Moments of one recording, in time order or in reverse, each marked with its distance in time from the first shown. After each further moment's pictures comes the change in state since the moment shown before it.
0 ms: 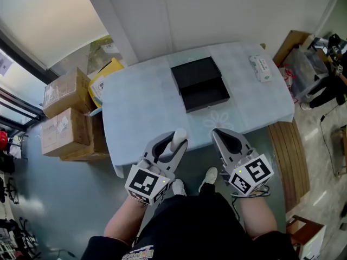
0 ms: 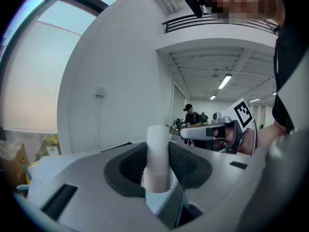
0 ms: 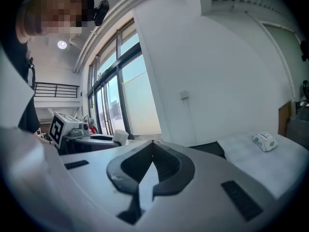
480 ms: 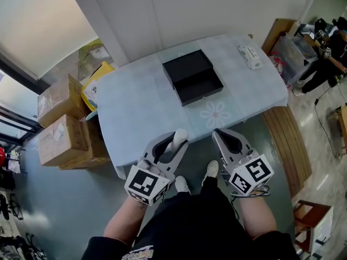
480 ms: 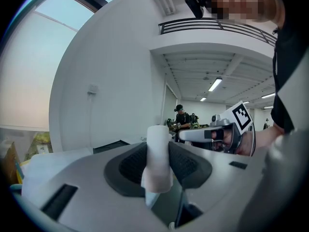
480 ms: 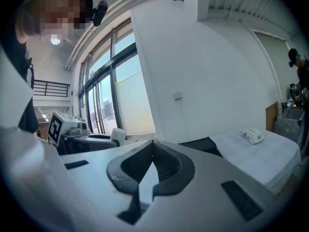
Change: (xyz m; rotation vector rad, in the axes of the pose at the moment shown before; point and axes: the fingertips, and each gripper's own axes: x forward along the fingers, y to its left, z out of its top) left arm -0.026 -0.020 -0.009 -0.001 0.002 -0.117; right arm -0.028 0.026 -0.018 0.020 -0.011 -0.119
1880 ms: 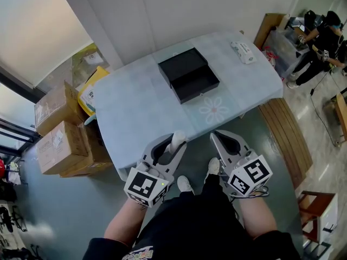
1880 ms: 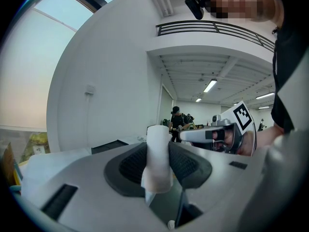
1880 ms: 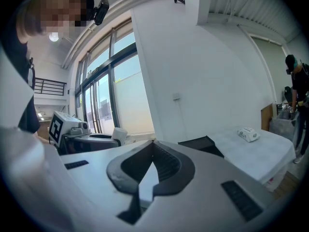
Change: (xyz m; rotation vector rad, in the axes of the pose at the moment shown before) left arm -0.028 -0.006 -0.008 0.014 -0.012 -0.058; right arm -0.012 0.032 -0.011 -0.003 -0.012 -0.053
